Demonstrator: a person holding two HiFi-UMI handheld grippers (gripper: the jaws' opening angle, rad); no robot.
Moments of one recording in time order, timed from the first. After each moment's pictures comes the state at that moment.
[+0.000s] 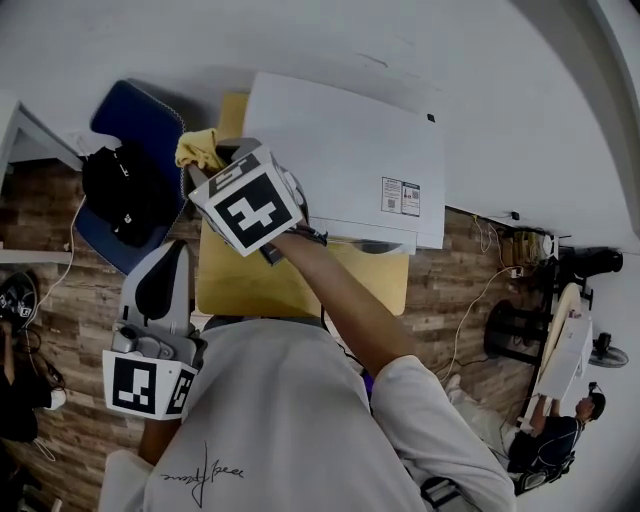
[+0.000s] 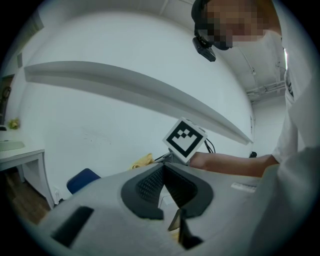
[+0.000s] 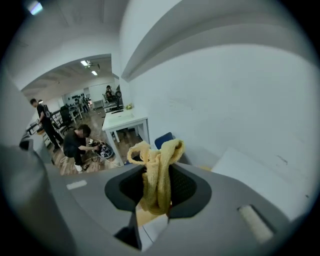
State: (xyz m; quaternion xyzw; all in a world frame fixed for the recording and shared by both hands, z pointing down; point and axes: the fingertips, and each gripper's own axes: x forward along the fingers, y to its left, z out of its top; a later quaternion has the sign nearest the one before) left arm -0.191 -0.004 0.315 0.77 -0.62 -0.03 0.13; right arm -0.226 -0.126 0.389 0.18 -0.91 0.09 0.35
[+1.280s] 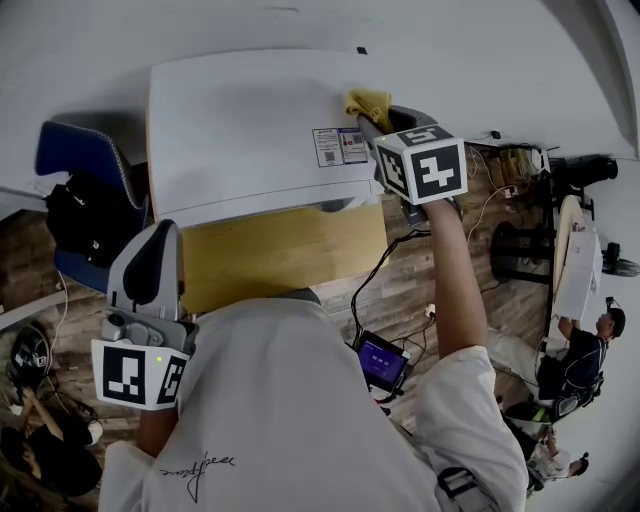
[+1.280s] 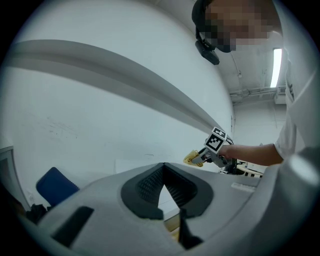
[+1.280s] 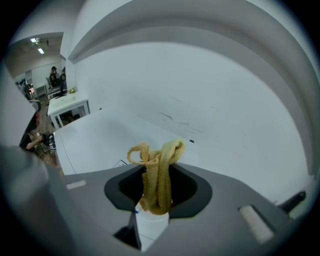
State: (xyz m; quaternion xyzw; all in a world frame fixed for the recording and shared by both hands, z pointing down) left arm -0.102 -0.061 0.314 0.84 -0.53 -0.01 0.13; right arm 0.156 -0.245 0.368 0.45 -0.79 0.09 0.41
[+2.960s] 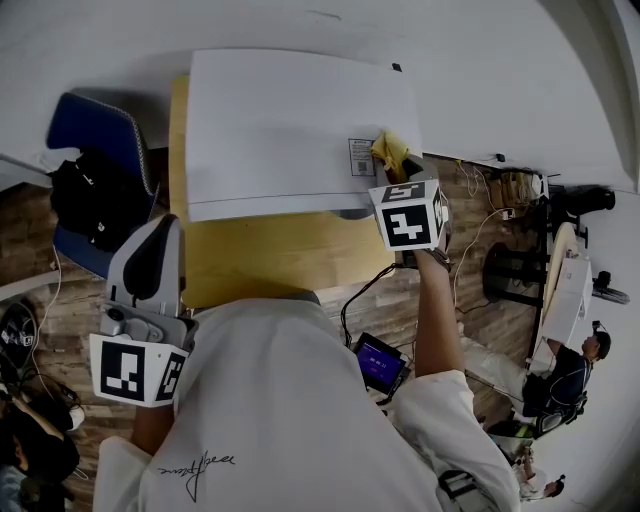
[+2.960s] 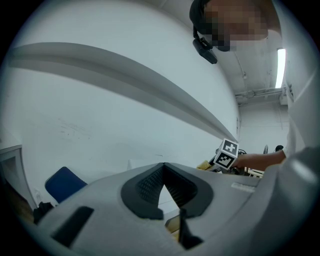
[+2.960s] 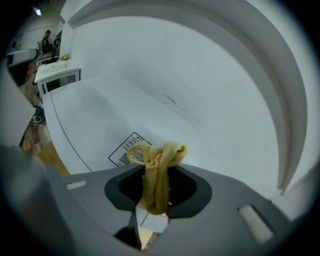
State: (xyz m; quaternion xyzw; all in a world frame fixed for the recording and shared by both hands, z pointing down) left arm -0.153 -0.052 0.323 0.82 -0.55 -0.02 0.14; right arm 0.155 -0.202 0.411 0.50 -0.69 0.03 0.52
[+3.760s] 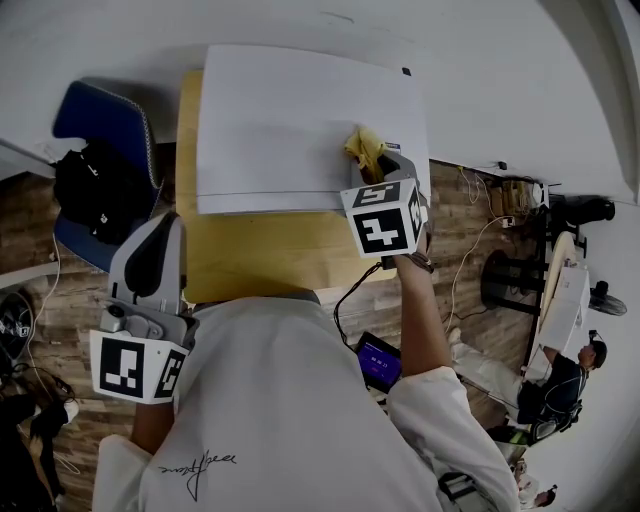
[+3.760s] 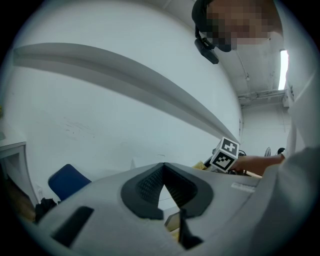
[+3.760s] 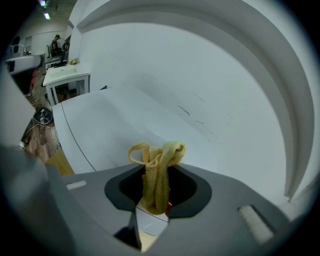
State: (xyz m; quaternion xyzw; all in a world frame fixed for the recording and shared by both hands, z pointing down) left arm -0.165 -0.042 0.327 0.81 -0.56 -0.03 0.15; right arm 0.087 -0.191 0.410 0.47 -0.72 0.01 0.51
